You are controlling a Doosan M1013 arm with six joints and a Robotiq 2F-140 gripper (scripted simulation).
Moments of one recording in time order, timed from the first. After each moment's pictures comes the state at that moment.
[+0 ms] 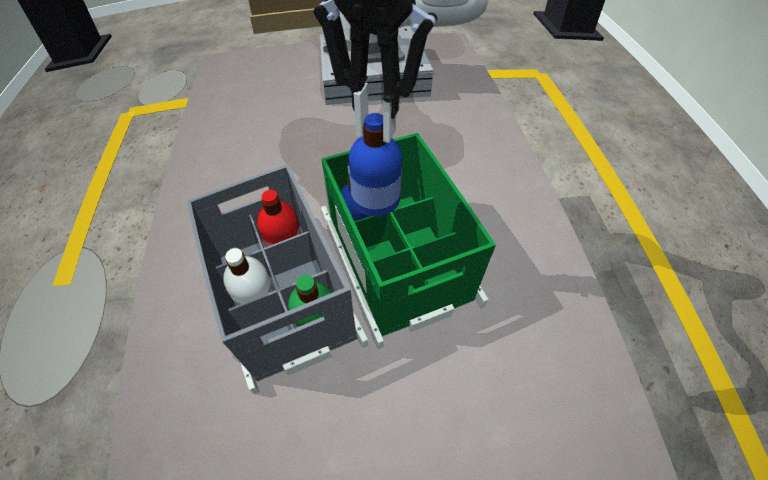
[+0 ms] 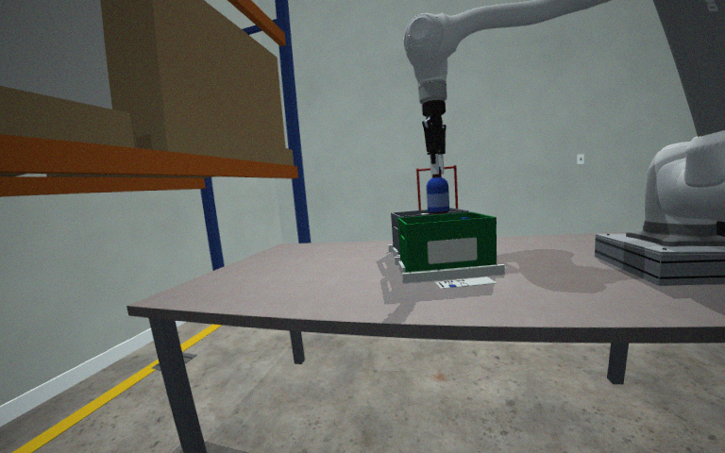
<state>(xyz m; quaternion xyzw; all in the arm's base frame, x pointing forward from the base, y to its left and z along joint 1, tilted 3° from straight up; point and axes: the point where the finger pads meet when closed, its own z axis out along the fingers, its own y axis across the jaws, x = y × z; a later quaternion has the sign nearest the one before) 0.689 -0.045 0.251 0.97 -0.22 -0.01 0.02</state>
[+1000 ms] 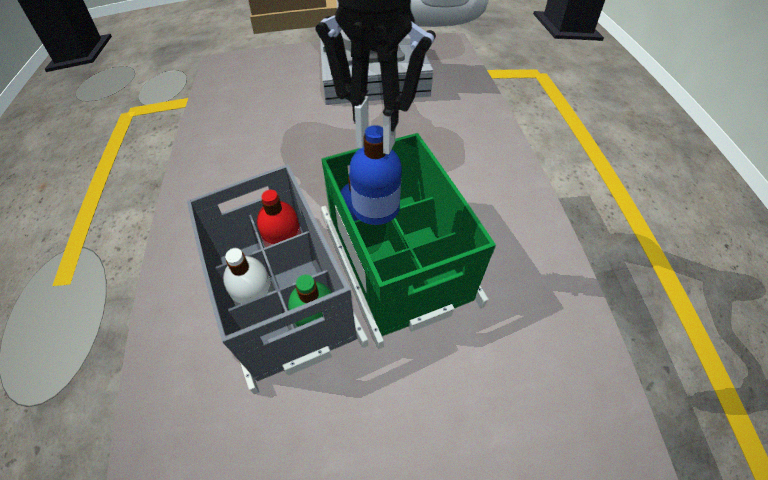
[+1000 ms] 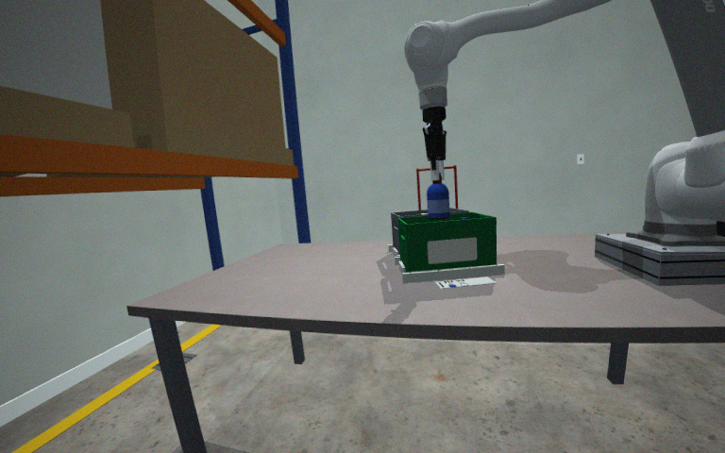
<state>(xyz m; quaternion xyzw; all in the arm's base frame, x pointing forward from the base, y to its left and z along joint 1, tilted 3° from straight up) 0.688 -0.045 0.231 0.97 -0.22 -0.01 0.02</state>
